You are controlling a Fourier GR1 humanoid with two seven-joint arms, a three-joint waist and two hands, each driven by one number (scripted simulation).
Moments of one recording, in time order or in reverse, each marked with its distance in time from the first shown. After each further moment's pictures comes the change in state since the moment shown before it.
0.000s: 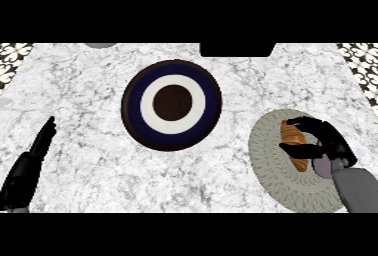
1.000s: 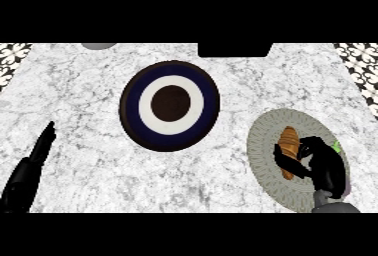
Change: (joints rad) left arm 0.024 -0.039 0.036 0.005 -0.036 -0.025 -0.026; right arm 0.218 0.075 0.150 -0.213 0.550 -0.495 0.162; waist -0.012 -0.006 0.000
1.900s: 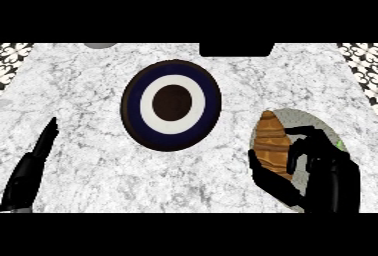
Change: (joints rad) left arm -0.026 -0.011 0.001 -0.009 -0.014 -0.008 0.025; right arm 0.058 0.085 0.263 -0.714 0.433 0.039 0.184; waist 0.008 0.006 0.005
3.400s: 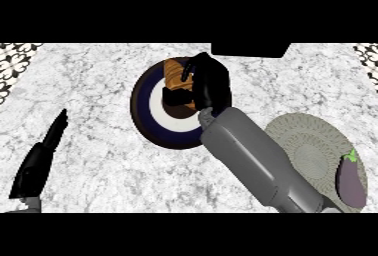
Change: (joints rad) left arm -0.066 -0.019 -0.008 0.021 -0.031 -0.033 0.005; right arm -0.946 0.176 0.091 1.058 -0.536 -0.236 0.182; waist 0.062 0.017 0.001
